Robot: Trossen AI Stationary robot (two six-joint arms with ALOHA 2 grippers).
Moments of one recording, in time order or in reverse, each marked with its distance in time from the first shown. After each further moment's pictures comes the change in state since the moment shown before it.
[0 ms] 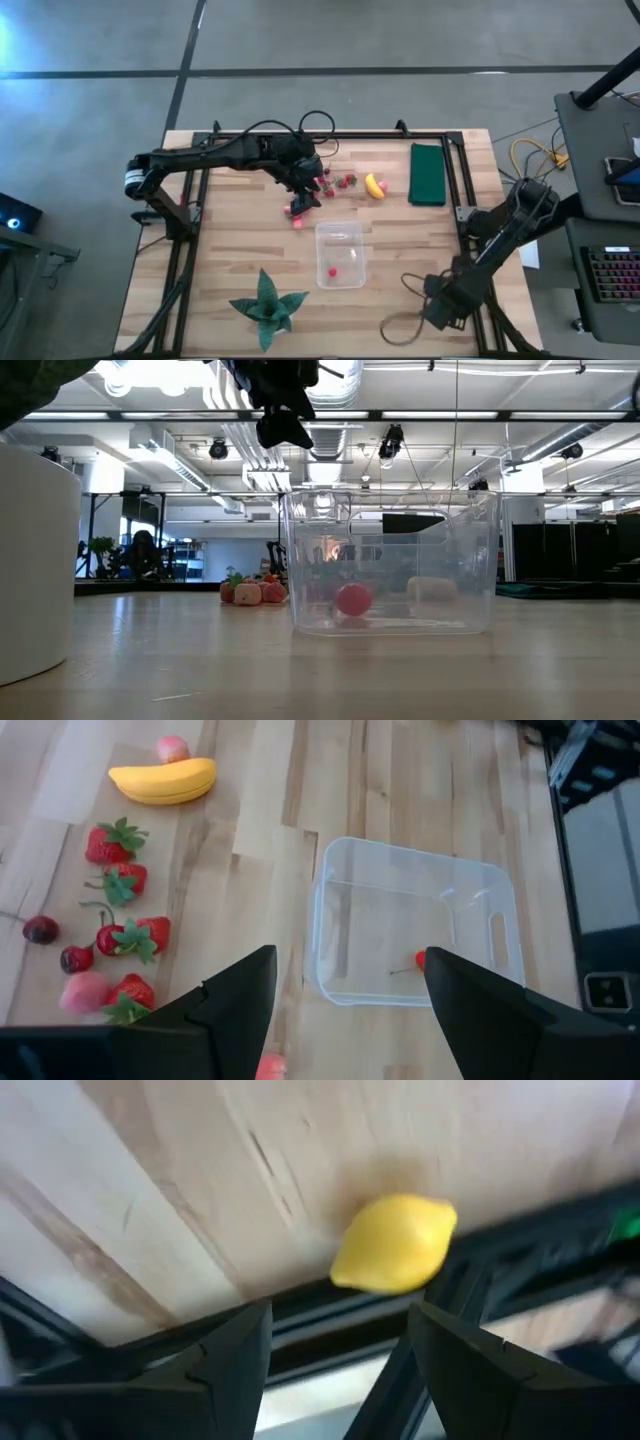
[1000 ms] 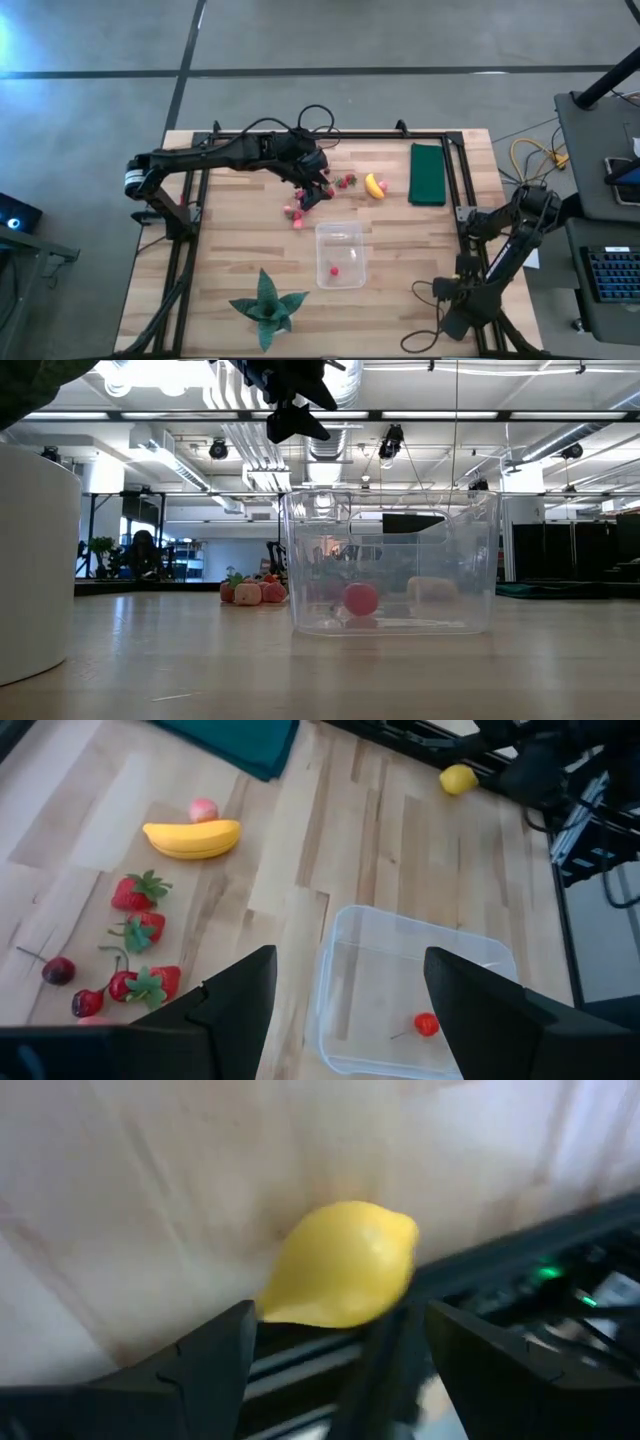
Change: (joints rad) left arm -0.003 0.000 -0.002 0.138 -0.058 -0.097; right arm 0.168 0.040 -0.087 0.024 0.161 0.060
